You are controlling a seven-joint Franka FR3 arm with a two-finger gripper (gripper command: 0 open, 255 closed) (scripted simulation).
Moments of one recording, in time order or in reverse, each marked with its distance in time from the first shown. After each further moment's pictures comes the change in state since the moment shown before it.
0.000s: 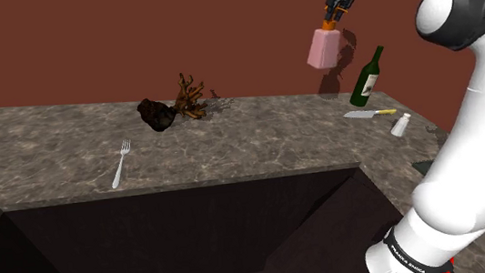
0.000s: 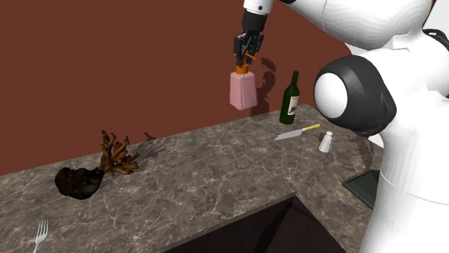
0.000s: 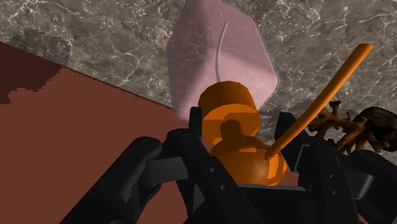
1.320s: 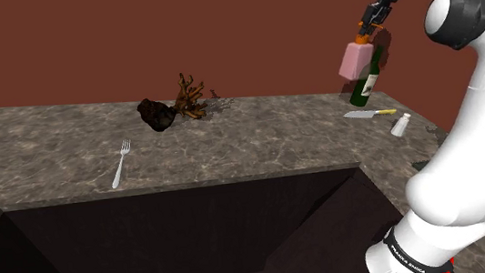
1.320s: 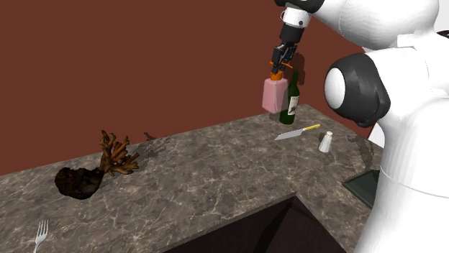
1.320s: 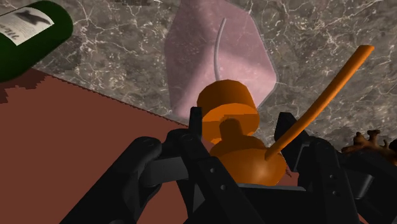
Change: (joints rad) arm -0.187 0.022 -0.076 -0.090 0.054 0.058 -0.276
